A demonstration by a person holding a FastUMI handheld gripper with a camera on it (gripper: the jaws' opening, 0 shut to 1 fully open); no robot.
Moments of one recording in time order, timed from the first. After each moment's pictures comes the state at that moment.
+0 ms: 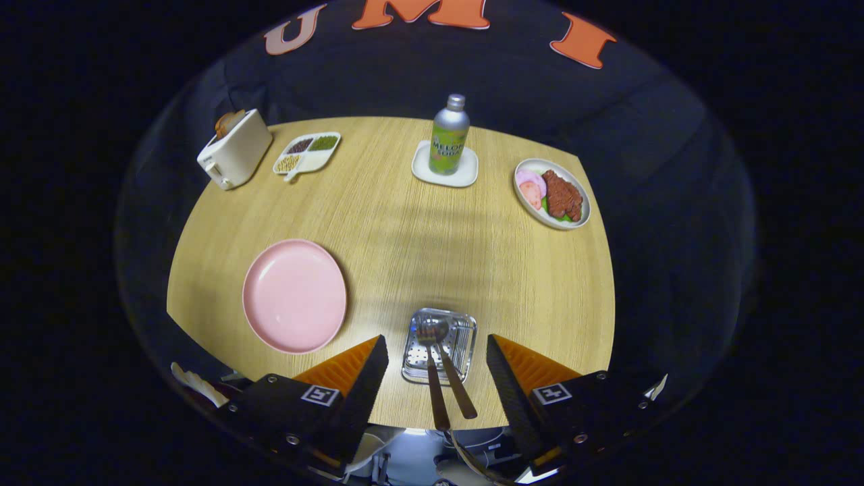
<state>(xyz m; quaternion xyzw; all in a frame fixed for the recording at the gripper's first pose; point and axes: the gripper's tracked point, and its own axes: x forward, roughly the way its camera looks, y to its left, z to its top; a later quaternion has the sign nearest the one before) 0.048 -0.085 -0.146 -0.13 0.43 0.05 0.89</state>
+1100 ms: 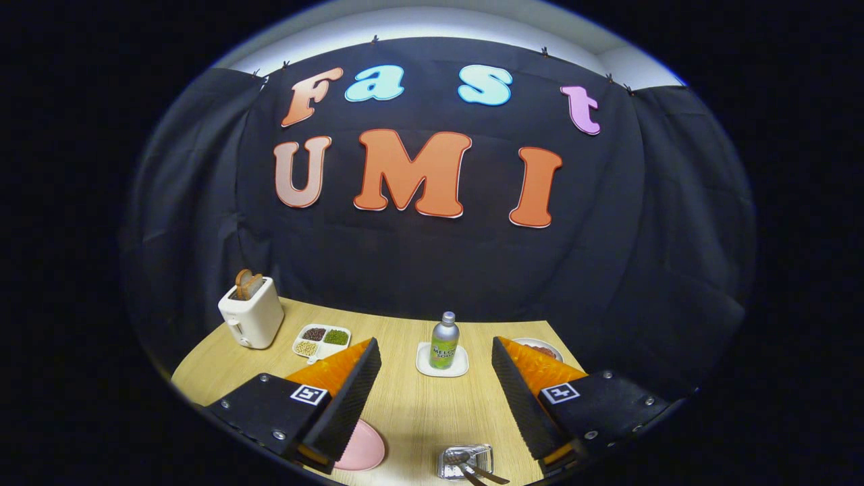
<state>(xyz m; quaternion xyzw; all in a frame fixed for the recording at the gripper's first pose) 0.082 -0.020 0.024 -0.07 0.05 0.04 1.00</state>
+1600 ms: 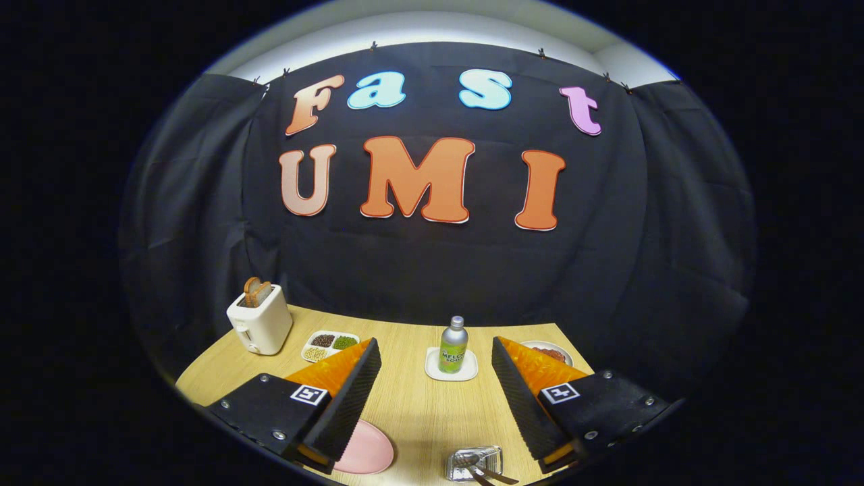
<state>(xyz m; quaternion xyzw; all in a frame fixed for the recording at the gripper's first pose) 0.084 -0.013 0.023 -0.06 0.04 0.05 1.00</state>
